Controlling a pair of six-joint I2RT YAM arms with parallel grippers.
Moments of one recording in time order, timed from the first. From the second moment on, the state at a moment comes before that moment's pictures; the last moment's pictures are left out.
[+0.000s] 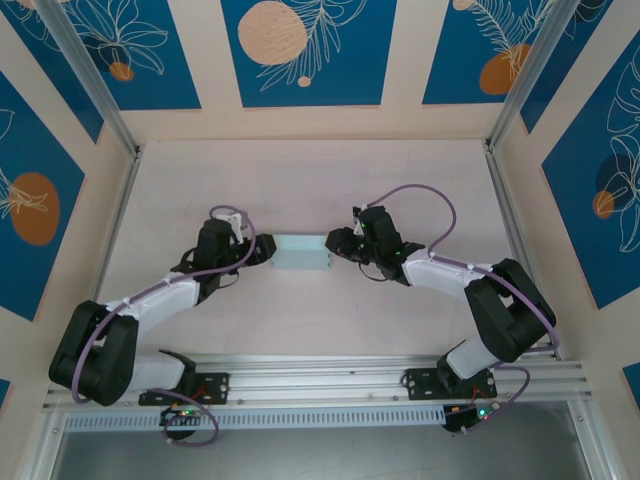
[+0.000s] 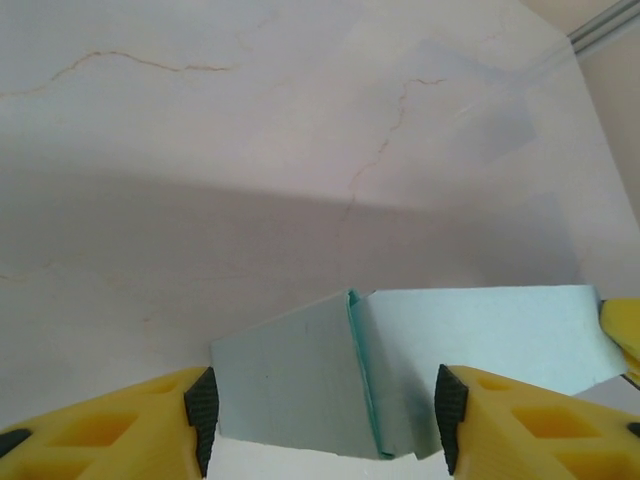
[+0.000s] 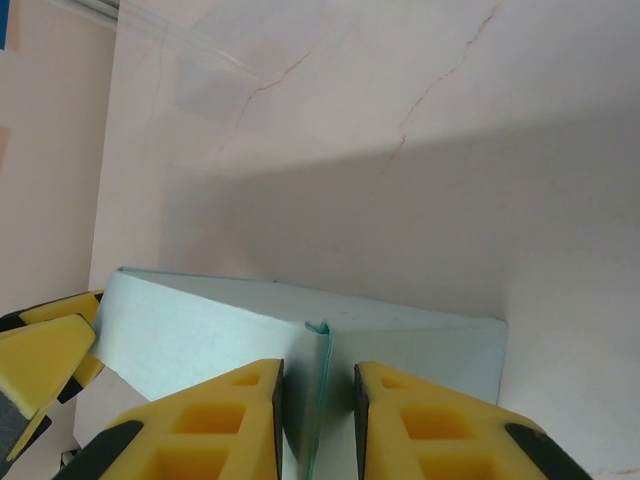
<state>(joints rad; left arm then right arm) -0.37 1.30 0.56 0.16 0.26 -0.60 0.58 1.52 0.75 0.12 -0.24 0.88</state>
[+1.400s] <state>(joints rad) -0.35 1.33 0.35 0.61 0.36 -0.73 0.64 1.50 0.74 0.13 -0.15 0.83</state>
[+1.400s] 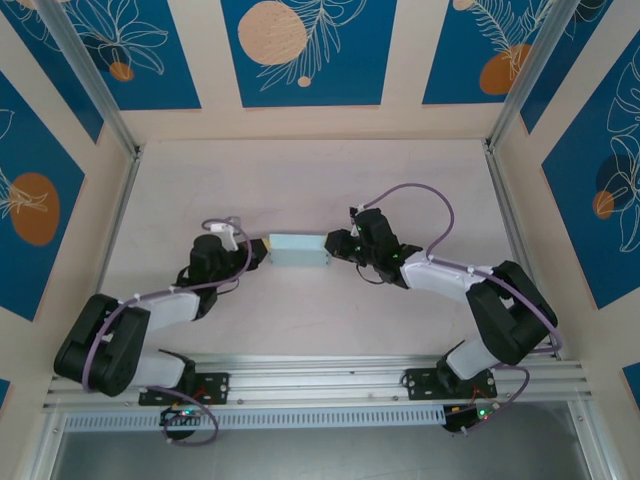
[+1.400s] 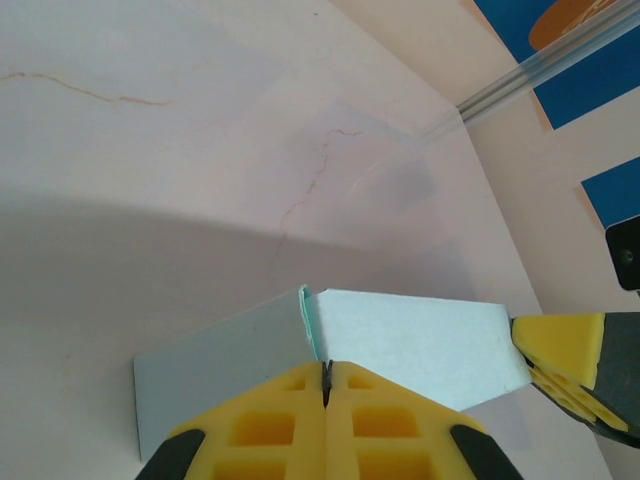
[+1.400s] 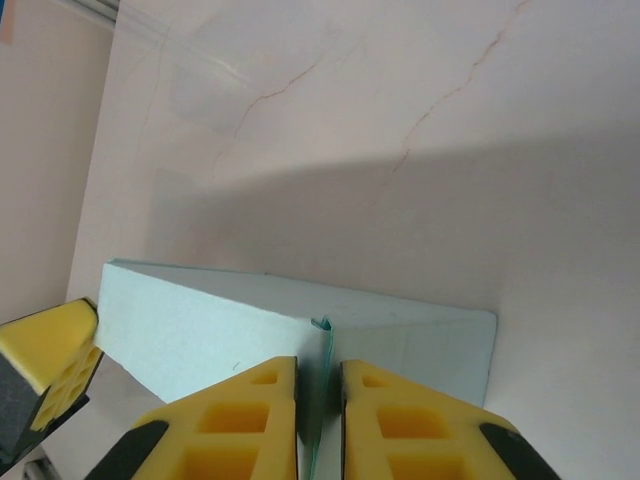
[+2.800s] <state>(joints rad) -0.37 1.44 0.55 0.13 0.28 -0.51 0.69 1.66 0.97 -0.28 -0.12 0.78</state>
